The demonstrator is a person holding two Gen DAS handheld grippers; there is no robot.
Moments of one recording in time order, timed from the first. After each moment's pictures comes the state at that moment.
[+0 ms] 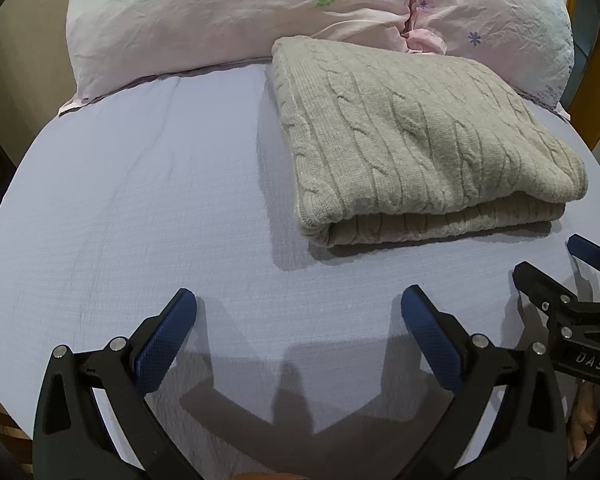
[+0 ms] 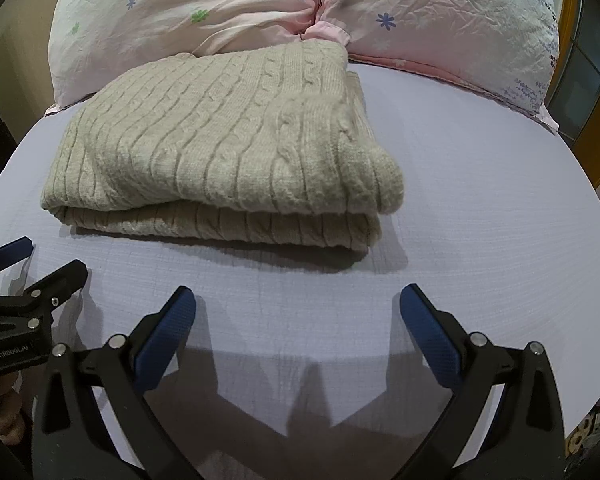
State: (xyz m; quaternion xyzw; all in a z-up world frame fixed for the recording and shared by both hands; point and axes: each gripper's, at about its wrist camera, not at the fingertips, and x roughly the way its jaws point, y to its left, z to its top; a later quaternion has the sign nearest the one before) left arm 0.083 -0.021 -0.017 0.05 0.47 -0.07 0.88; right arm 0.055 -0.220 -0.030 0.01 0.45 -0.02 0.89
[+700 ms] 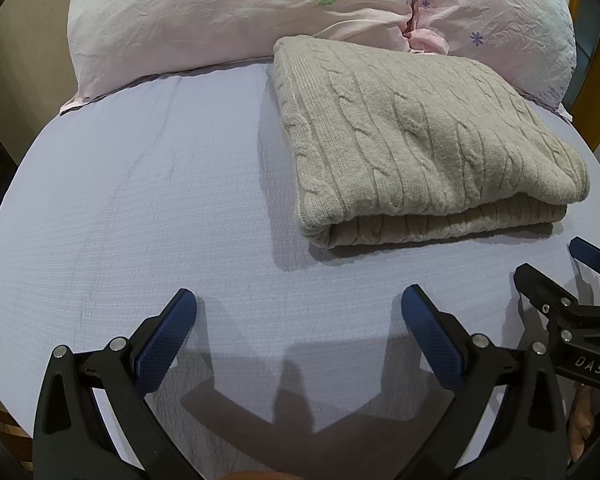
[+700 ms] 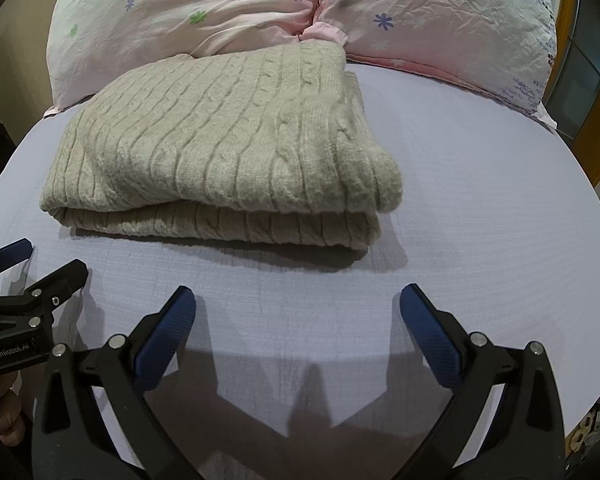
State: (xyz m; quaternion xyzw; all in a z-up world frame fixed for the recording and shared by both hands) left arm 0.083 -0.020 -0.017 0.05 0.47 -0.07 0.88; right arm 0.056 -0.221 -0.030 0.01 0.45 -0.02 0.89
